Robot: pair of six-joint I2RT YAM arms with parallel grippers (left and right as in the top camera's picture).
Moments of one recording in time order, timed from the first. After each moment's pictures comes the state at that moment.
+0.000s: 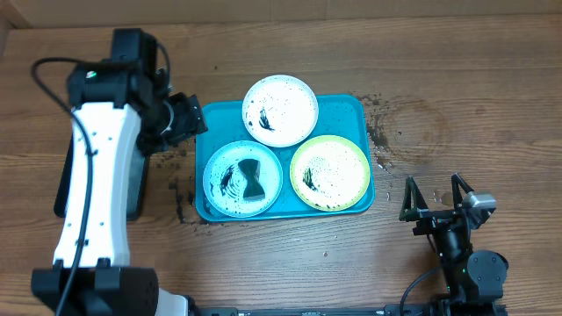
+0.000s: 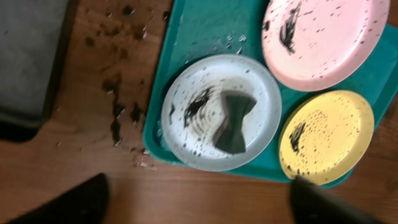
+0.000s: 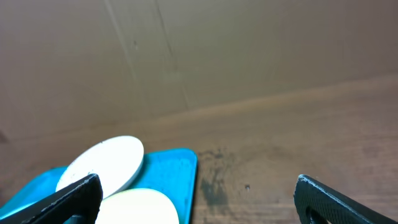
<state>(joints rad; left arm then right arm) 0.00 1.66 1.75 -1.47 0.14 -0.38 0.03 0.01 0.02 -0.01 -0.12 0.26</state>
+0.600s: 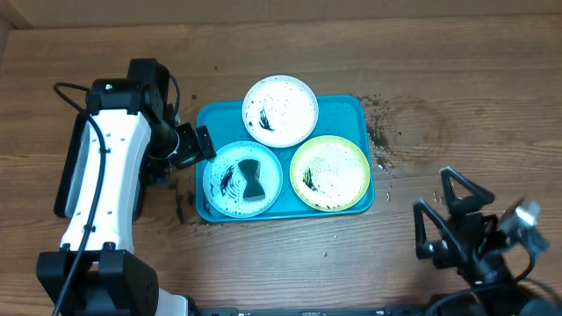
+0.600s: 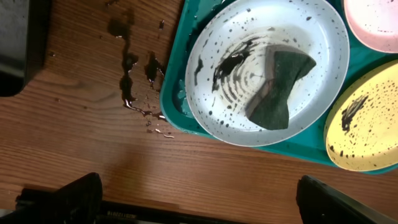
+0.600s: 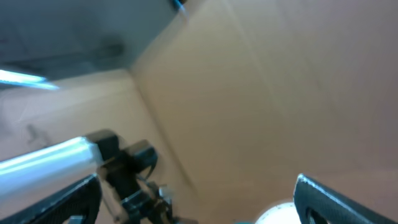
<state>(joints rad) 0.01 1.66 1.55 -1.48 0.12 -0.39 0.03 0.09 0.41 0.05 -0.51 0.73</state>
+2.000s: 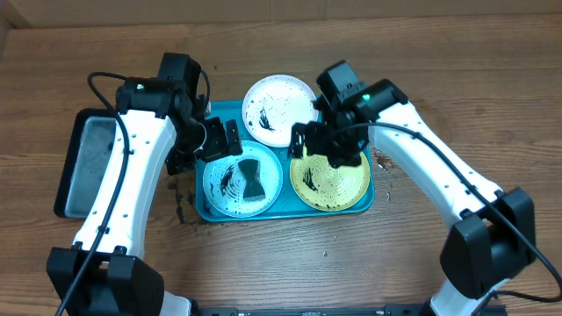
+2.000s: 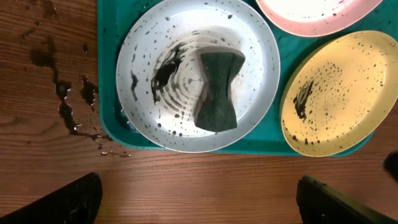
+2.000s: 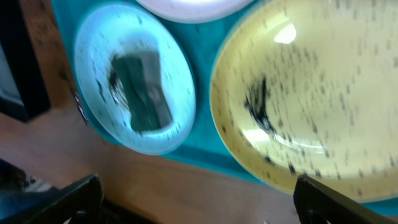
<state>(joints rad) -0.13 1.66 1.55 -1.37 0.19 -0.39 0.51 1.86 1.60 -1.08 -0.38 0.53</state>
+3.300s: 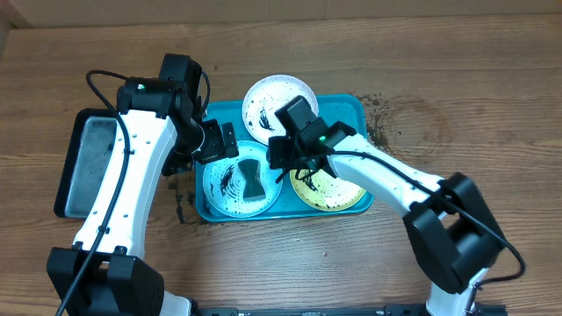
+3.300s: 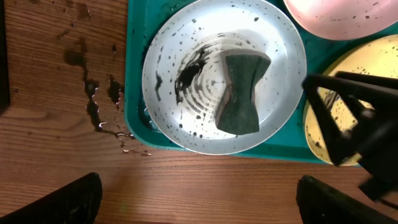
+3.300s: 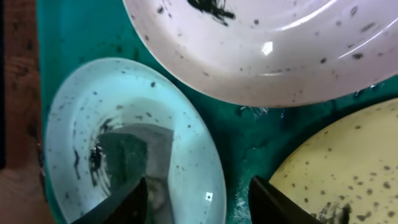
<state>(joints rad) -0.13 1.66 1.55 -1.39 0.11 -0.39 0.67 1.95 1.35 -0.49 -0.18 0.62</state>
